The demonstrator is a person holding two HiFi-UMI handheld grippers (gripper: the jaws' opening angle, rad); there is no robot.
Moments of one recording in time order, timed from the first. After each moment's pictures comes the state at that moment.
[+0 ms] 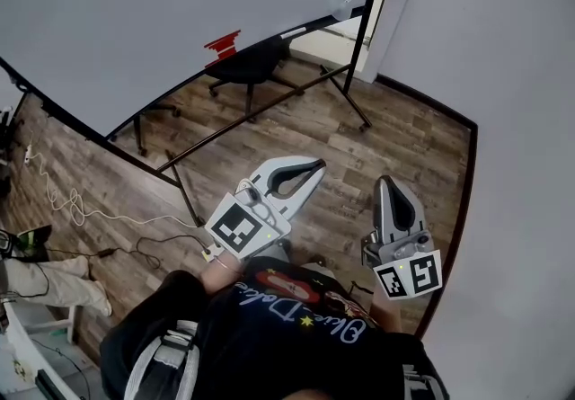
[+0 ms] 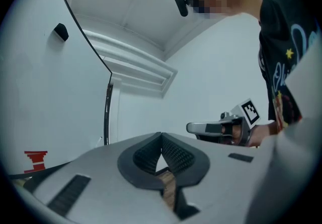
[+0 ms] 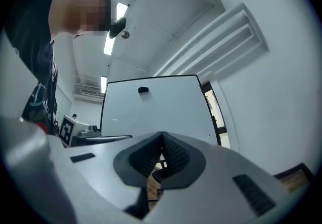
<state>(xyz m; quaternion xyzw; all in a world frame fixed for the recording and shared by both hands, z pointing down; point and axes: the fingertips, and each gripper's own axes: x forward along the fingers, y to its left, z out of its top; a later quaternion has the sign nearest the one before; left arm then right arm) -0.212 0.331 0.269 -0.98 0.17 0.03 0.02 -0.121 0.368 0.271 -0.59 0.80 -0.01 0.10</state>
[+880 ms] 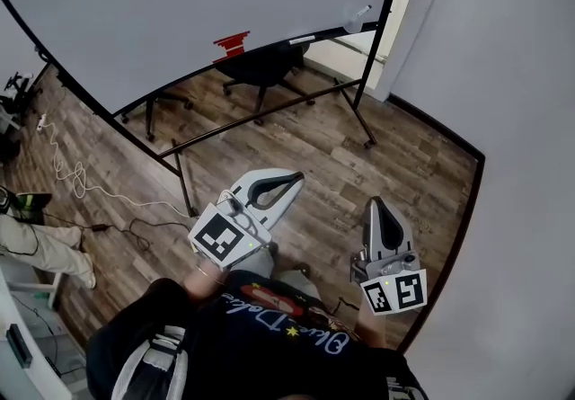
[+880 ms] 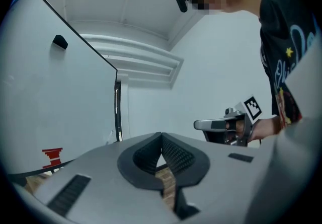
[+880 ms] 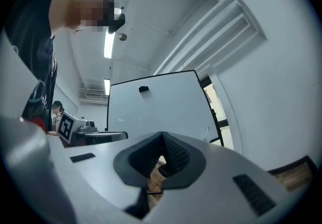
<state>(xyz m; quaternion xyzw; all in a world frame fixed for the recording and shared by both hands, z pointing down) -0.188 0.357 0.287 -0.97 0.26 -0.03 0.03 -0.067 0.394 0.296 -0.56 0.82 -0.04 0.10</state>
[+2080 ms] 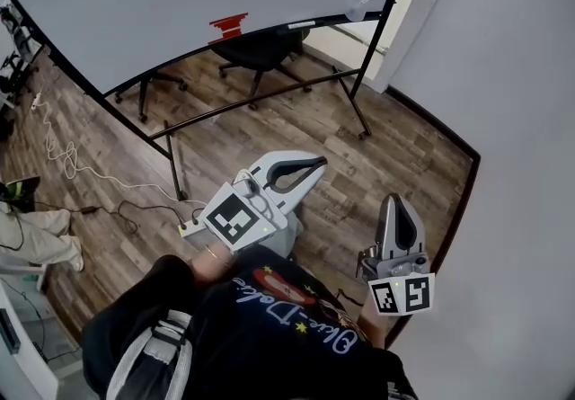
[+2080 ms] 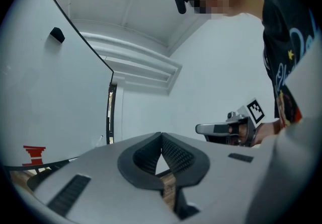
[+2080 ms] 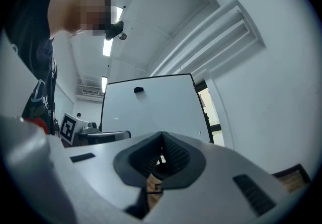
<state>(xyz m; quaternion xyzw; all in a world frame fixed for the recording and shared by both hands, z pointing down) -0.139 0.346 0.285 -0.97 0.23 0.02 0.01 -0.026 0.394 0.294 -0.58 0.81 -0.03 0.10</state>
